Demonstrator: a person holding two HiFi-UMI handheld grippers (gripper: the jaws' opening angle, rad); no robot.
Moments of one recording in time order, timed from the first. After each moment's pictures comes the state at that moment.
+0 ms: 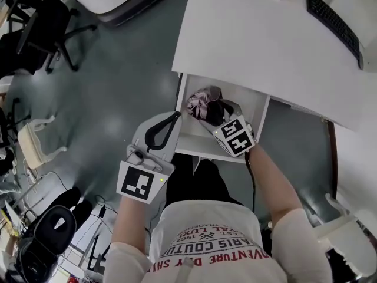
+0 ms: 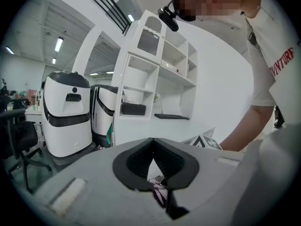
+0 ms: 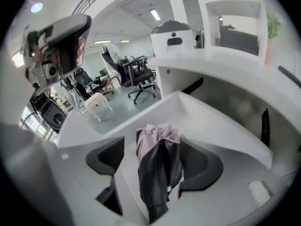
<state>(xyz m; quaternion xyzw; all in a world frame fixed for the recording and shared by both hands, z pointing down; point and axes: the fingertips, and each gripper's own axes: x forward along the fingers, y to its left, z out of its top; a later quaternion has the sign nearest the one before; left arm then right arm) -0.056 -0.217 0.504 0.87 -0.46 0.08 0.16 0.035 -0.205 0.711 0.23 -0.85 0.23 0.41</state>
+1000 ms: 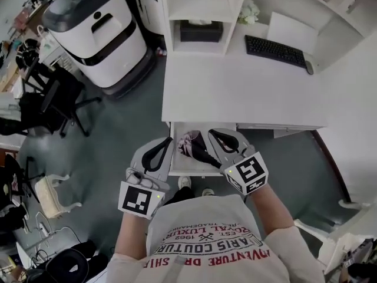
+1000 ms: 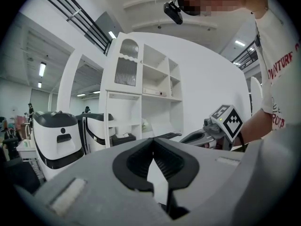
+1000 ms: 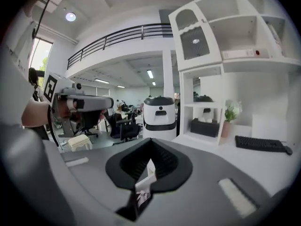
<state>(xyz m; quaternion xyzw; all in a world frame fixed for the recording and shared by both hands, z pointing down) -0.045 -0.212 0.322 0.90 -0.43 0.06 0.04 0.056 -0.228 0.391 0.38 -0.91 0.08 0.16</state>
